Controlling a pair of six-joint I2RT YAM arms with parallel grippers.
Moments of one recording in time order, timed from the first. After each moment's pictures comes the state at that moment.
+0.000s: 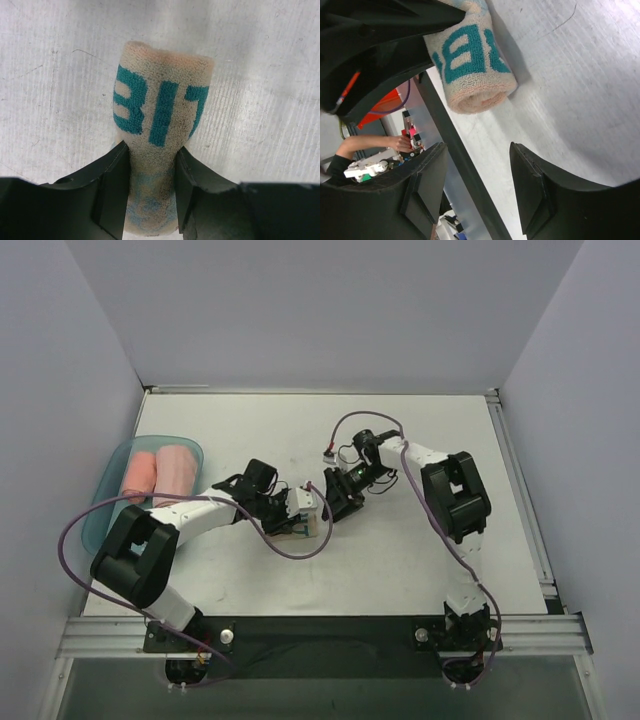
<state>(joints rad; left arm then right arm) -0.55 1.57 0.85 -0.30 0.45 0.73 0.44 2.13 1.49 -0.88 -0.98 -0.07</state>
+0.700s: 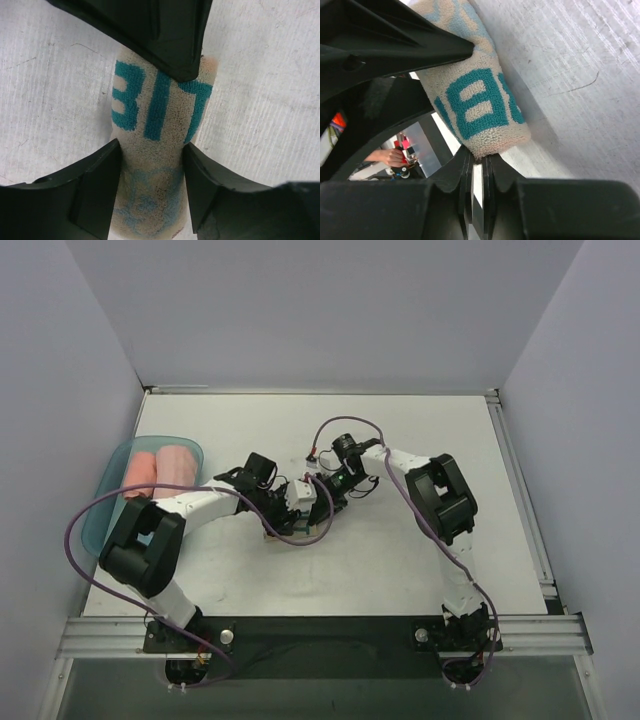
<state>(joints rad) -0.50 1.65 0.94 -0.39 0.53 0.66 0.55 2.18 1.50 -0.68 -0.92 0.11</state>
